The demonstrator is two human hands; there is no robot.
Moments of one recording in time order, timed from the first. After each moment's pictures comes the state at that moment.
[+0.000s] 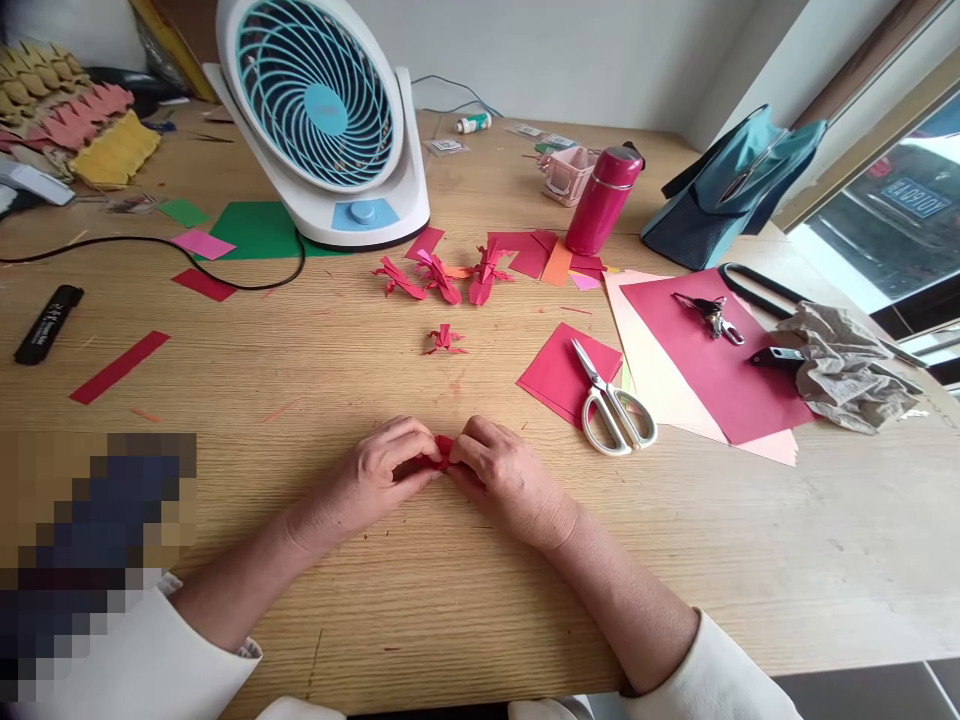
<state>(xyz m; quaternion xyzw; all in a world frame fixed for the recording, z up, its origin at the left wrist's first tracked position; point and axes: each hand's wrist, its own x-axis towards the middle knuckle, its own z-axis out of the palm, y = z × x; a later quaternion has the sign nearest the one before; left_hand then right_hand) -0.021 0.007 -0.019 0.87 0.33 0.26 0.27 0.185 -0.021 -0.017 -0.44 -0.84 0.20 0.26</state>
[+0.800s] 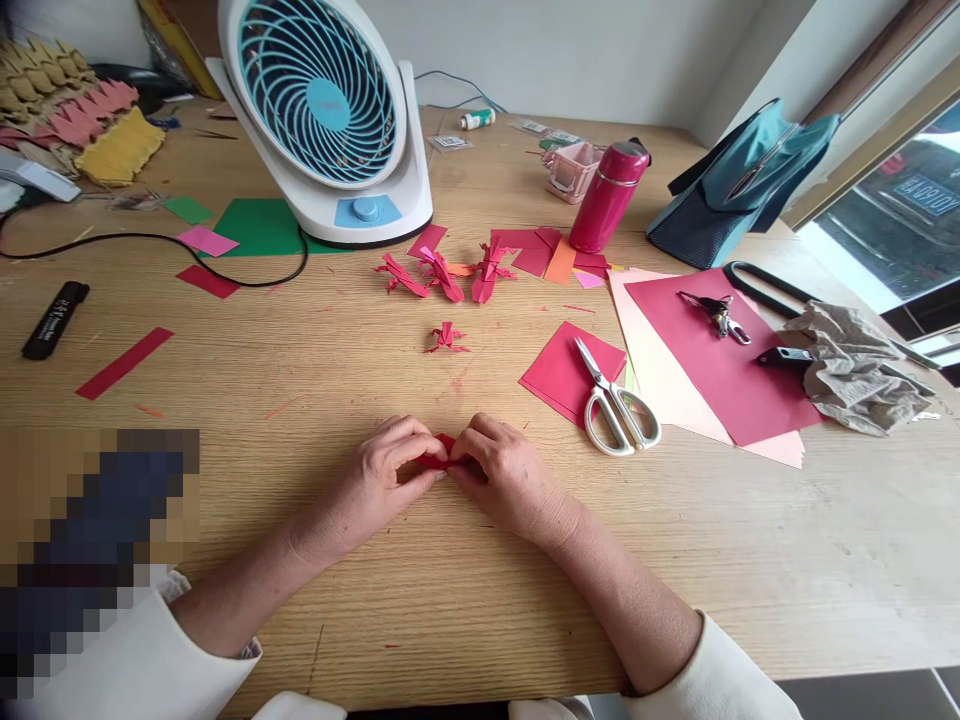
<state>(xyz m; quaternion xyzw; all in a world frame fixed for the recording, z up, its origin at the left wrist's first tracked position) -0.014 -0.002 -0.022 0.84 0.39 0.28 0.27 0.185 -0.020 -0.014 -0.45 -0.81 0.24 0.28</state>
